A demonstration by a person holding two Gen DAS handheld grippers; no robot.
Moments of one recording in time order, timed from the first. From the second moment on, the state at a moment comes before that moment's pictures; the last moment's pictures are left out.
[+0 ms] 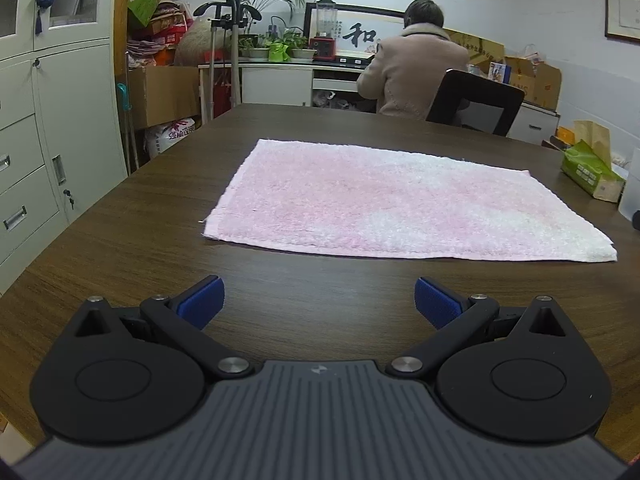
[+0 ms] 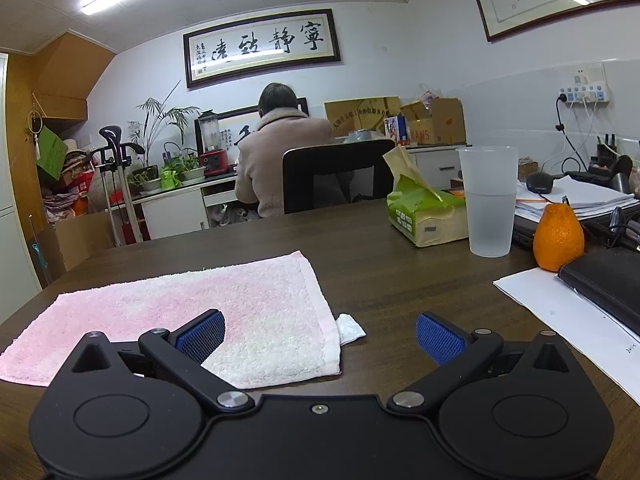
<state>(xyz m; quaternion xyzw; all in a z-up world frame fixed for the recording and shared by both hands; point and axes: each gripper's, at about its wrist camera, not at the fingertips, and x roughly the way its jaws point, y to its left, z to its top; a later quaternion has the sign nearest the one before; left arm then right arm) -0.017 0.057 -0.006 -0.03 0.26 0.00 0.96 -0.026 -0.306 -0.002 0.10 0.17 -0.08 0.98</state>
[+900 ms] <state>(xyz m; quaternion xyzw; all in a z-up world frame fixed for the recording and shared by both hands) 0.045 0.125 -0.010 -0.03 0.28 -0.03 0.96 -0.007 -0.294 0.015 0.06 0.18 -0.02 0.98</state>
